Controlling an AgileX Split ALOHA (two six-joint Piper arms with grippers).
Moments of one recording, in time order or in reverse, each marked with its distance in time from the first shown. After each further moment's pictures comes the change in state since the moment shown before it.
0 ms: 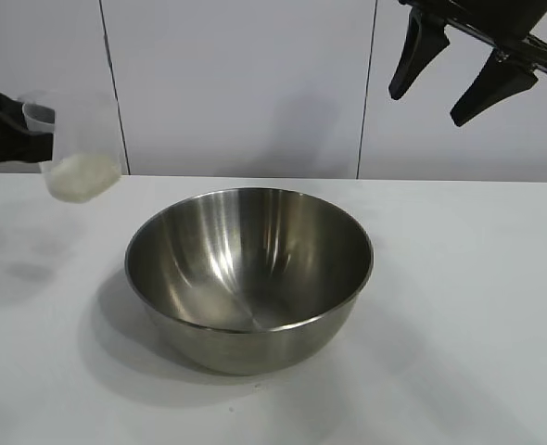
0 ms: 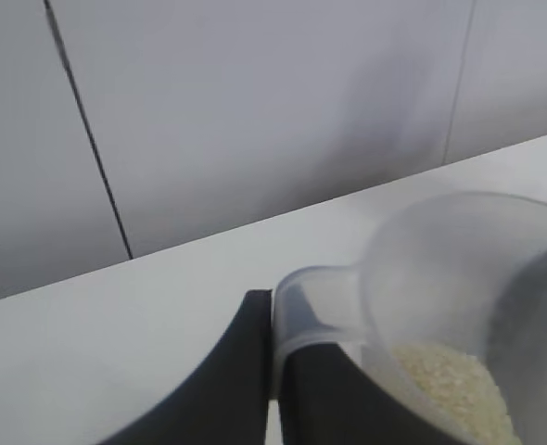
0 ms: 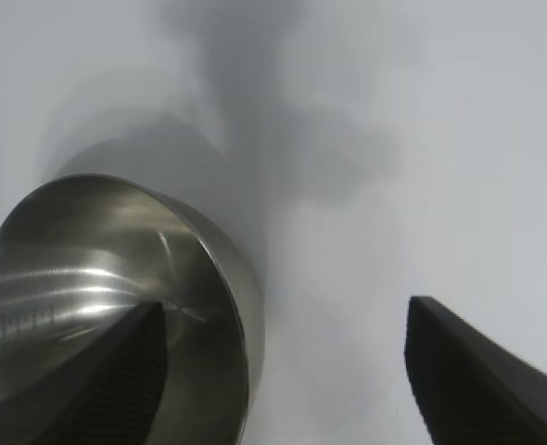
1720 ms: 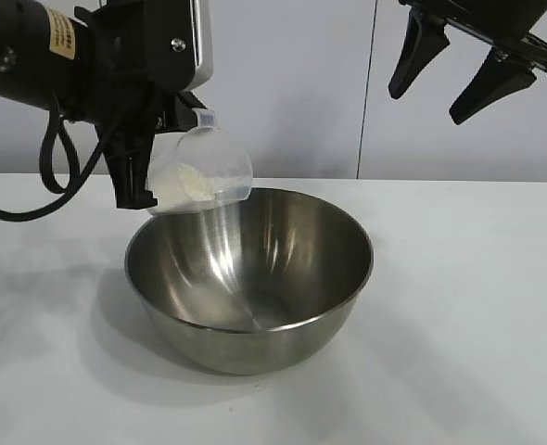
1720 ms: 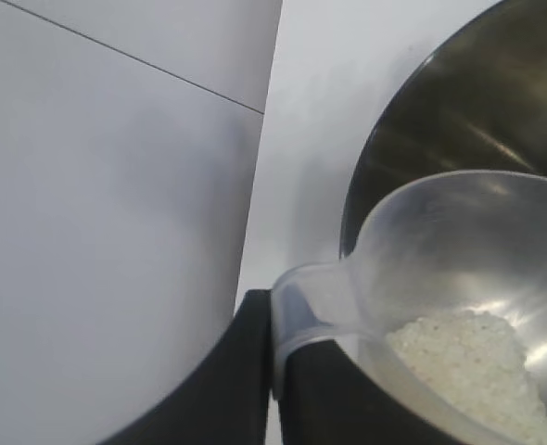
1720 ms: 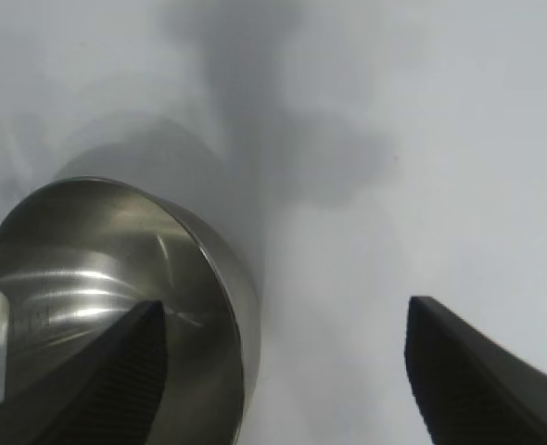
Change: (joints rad) left arm -0.371 0.095 -0.364 0.006 0.534 0.994; right arm 0.000 0.000 0.000 0.001 -0.011 -0.024
